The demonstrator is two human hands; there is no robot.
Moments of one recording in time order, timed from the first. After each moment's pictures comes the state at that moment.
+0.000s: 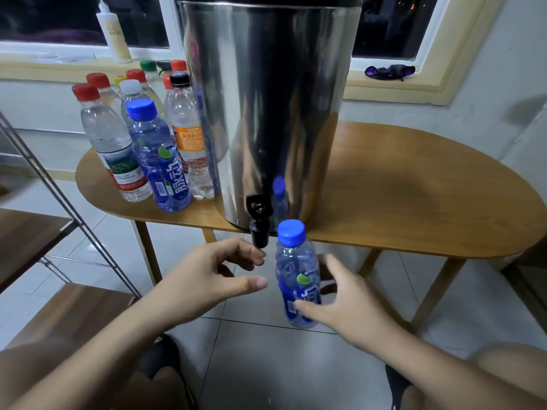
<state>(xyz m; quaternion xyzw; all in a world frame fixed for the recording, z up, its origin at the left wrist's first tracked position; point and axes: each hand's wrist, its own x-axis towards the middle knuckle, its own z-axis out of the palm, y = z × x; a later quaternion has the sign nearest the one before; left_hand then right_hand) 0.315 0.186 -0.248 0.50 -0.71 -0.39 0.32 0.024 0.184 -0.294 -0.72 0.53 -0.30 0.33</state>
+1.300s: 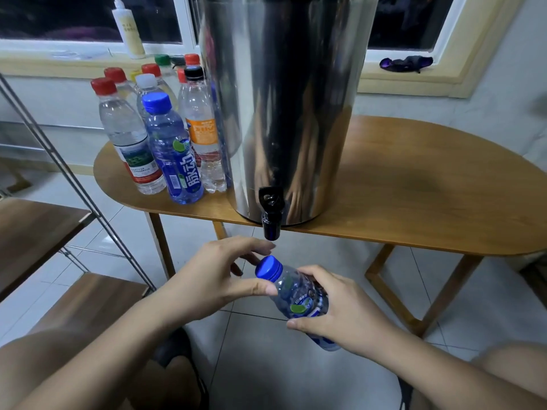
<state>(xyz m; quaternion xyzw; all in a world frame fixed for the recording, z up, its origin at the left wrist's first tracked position) 0.322 0.189 -0.255 0.49 -0.78 -0.29 0.25 0.039 0.190 -0.301 -0.78 0.48 -0.21 0.33</state>
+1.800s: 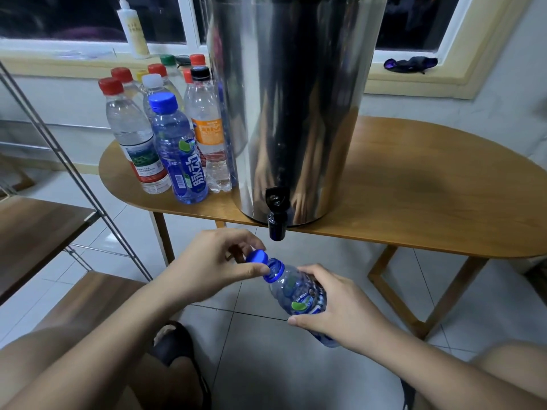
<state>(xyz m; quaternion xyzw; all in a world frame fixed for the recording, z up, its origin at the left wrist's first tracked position) 0.336 0.169 -0.258 0.53 -0.77 -0.23 0.28 0.047 0.182 -0.313 -0.78 0.51 -0.19 0.31</state>
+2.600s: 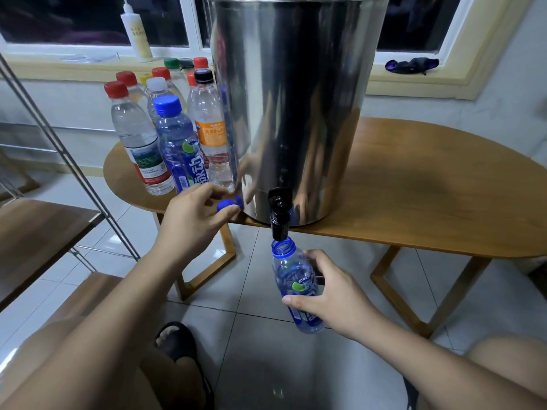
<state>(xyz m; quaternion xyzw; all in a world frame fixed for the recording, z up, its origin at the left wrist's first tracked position) 0.368 0.117 -0.252 0.65 -0.67 -0.05 0.36 0.062 0.167 -0.321 -0.72 0.52 -0.26 0.38</state>
